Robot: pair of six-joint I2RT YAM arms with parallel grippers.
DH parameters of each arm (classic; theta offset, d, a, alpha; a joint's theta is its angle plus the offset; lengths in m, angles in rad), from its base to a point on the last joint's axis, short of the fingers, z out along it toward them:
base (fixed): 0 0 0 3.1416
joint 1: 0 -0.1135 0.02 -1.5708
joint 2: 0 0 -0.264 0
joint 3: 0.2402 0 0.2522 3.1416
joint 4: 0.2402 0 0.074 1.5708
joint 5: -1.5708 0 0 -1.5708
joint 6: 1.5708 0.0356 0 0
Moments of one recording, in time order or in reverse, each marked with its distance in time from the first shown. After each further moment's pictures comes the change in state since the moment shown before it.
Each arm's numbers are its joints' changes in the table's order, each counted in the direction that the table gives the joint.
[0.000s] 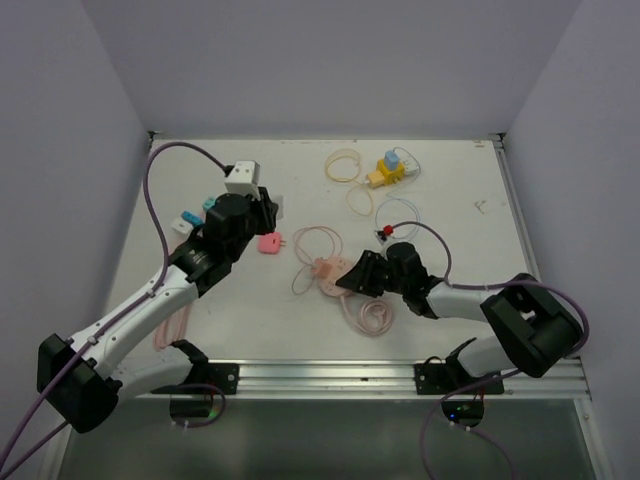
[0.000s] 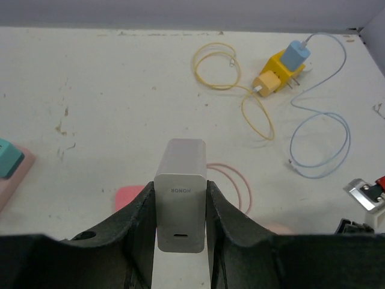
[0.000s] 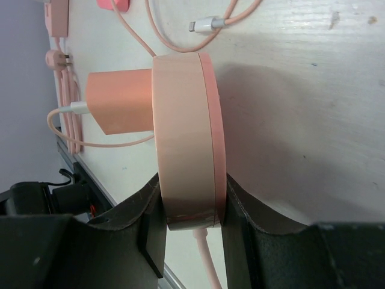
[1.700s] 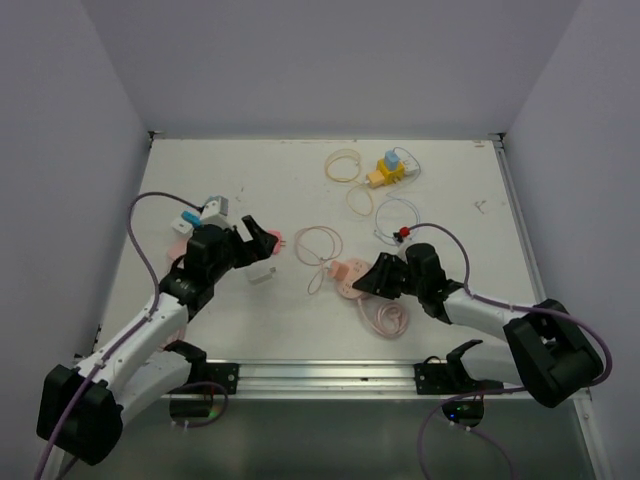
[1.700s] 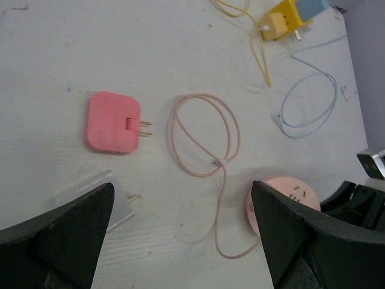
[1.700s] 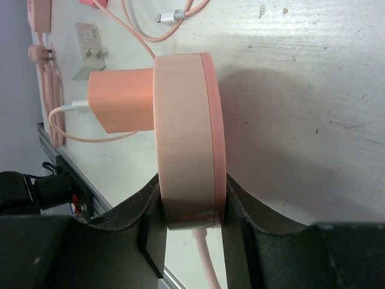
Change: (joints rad) left arm -0.283 0.154 -0.425 -0.086 -0.335 -0.367; right arm 0.134 0.208 -0.075 0.179 0.071 -0.122
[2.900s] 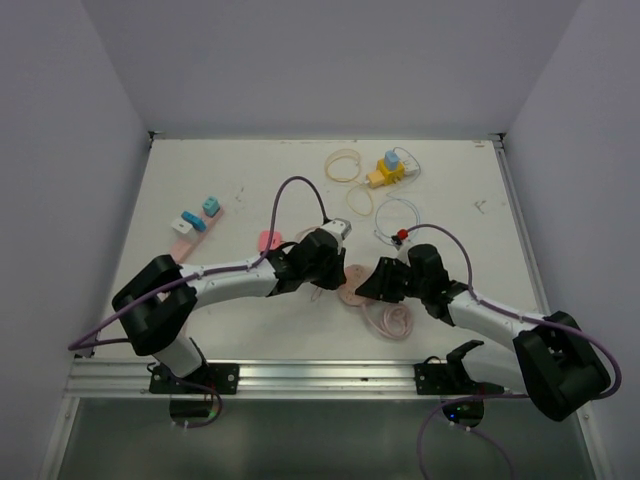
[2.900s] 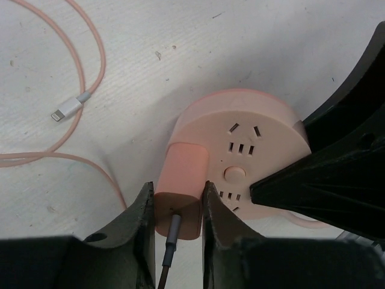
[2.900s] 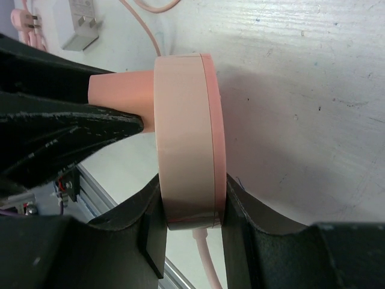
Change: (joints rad) left arm 0.599 -0.696 0.428 0.050 0.055 0.173; right arm 0.000 0.077 0.014 0.132 0.043 -0.096
